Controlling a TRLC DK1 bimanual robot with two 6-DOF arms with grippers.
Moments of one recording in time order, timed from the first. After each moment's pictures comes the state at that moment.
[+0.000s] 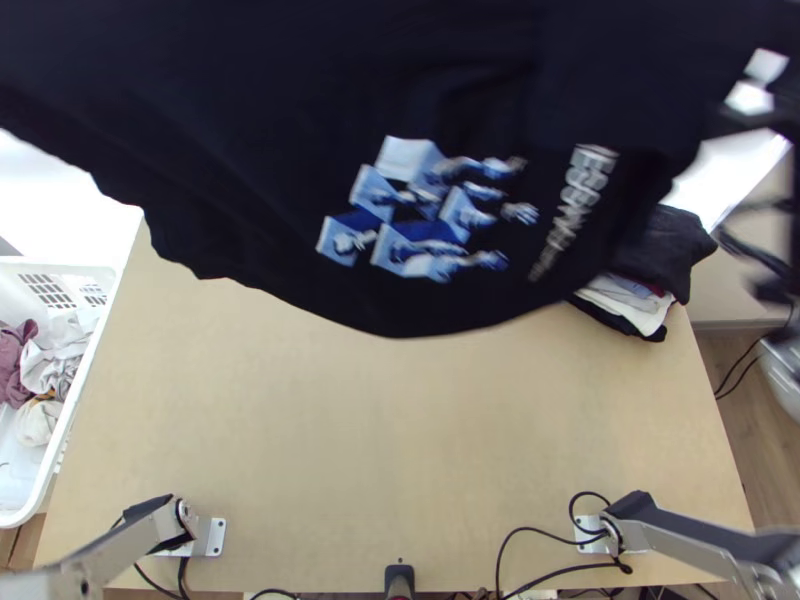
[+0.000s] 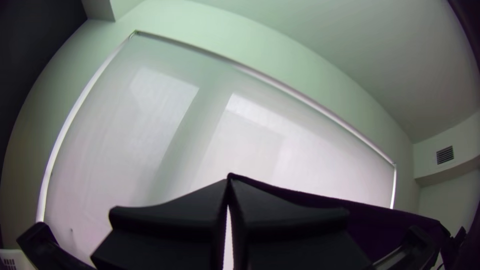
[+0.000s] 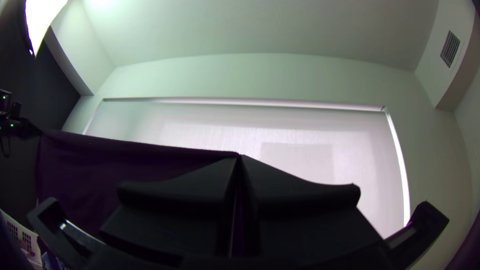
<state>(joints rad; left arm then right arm) 0.37 1.15 2.09 -0.29 0.20 -0.54 0.48 1.17 1.90 0.19 0.13 -0.32</state>
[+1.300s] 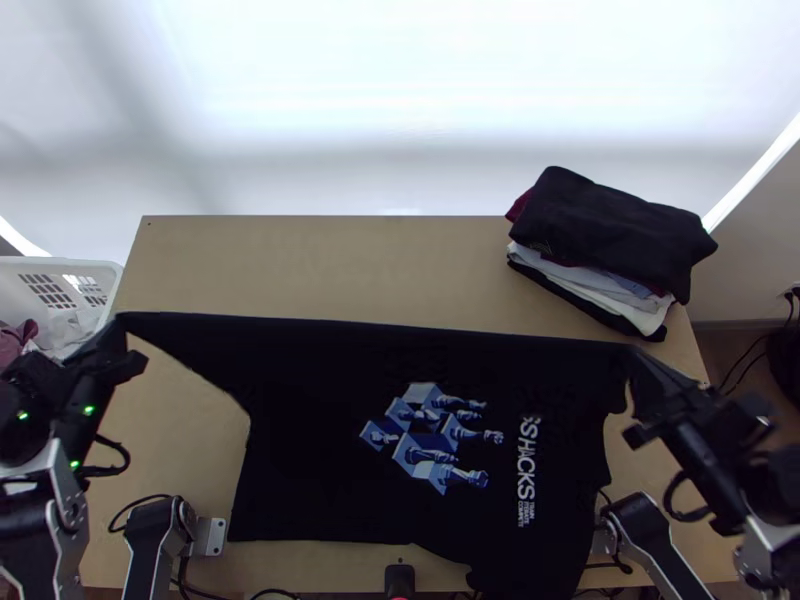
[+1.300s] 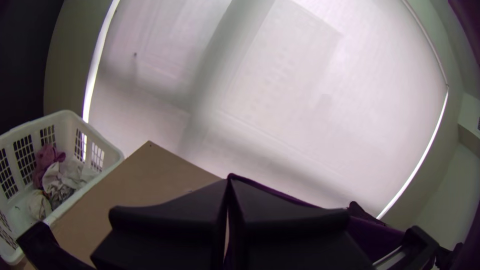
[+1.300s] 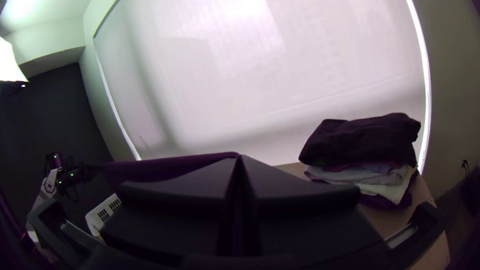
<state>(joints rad) 0.32 0.48 0.83 -0.50 0.22 -0.40 0.38 0.33 0.83 -0.49 -0.04 0.39</state>
